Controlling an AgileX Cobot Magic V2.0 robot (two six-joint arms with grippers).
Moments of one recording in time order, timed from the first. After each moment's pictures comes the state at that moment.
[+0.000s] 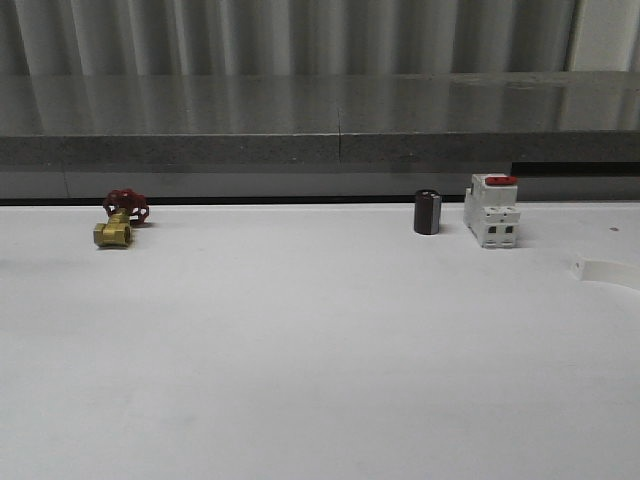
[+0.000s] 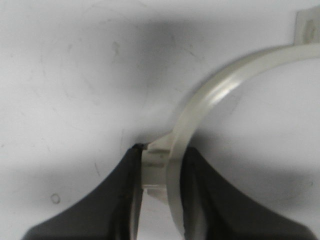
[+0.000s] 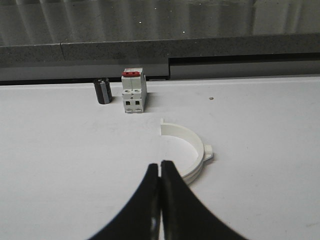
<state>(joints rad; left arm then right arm) 0.25 2.06 -1.40 -0.11 0.78 0.36 0.05 -0.01 0.03 -0.03 0.20 0.12</state>
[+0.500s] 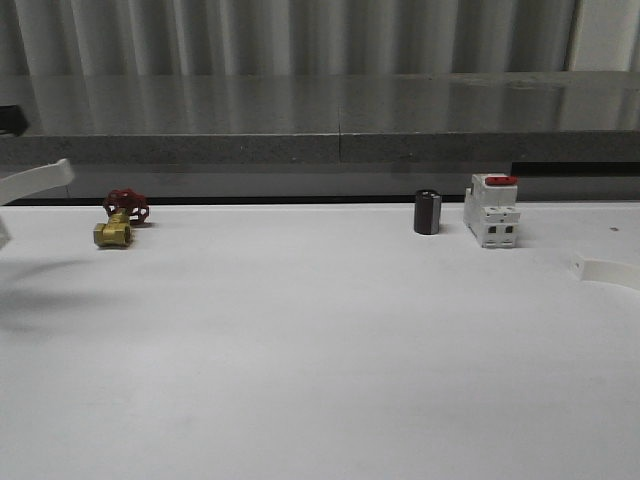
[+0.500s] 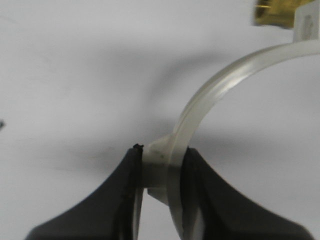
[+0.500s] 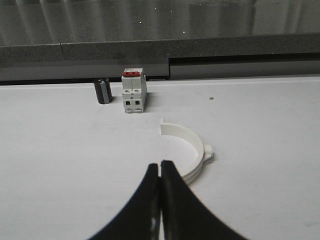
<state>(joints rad) -0.01 1.85 -1.40 -0.15 0.91 -0.02 0.05 -0.01 0.03 -0.03 0.20 0.12</state>
